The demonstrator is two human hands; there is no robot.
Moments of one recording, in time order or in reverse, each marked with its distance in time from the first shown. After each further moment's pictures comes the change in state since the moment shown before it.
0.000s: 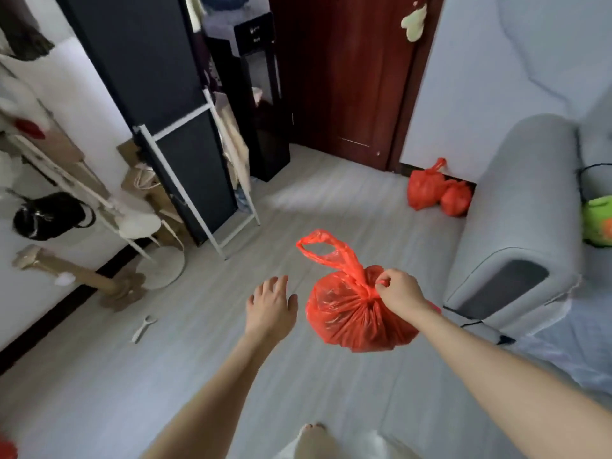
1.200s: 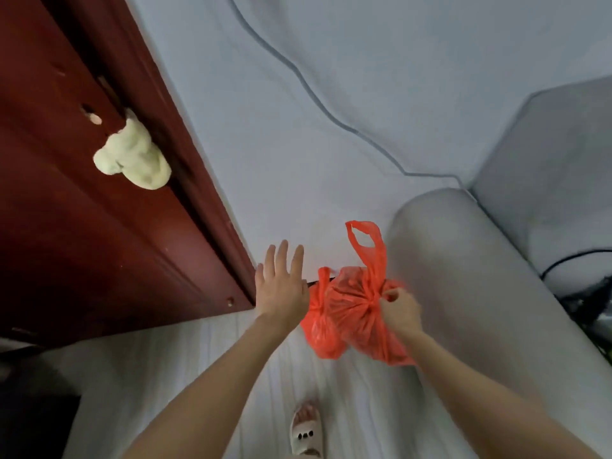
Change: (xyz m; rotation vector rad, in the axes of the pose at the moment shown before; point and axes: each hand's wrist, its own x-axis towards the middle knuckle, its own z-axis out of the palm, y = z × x) left_hand 1.000 0.685 0.054 0.230 -0.027 0.848; right_hand 0.958 0.185 -0.320 0.430 0.593 0.780
